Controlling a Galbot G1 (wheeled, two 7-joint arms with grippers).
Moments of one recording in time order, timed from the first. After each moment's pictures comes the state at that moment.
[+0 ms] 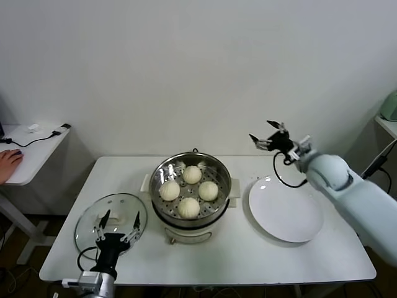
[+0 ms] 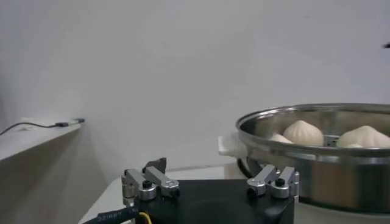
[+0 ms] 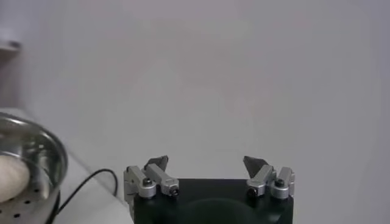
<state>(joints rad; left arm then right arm) 1.66 -1.35 -0.54 -2.07 -0.08 -0.01 -0.11 -0.57 0.70 -0.06 1.57 0.61 -0.15 -0.07</state>
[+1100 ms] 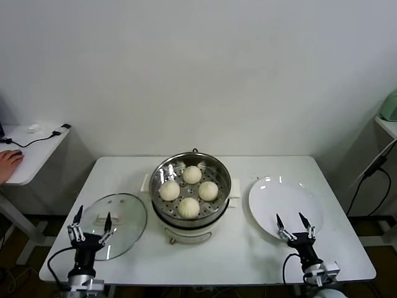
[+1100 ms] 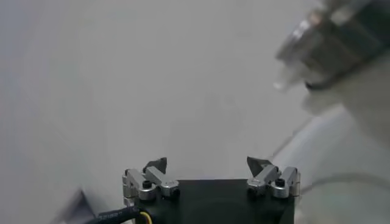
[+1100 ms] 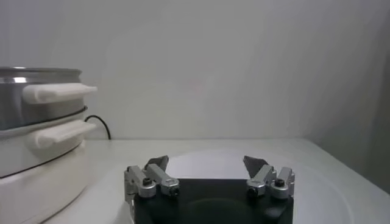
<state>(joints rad) 1.61 -1.23 -0.59 -1.81 0.62 -0.12 -0.42 -1.47 1.22 0.57 1.64 0.38 0.21 -0.09</state>
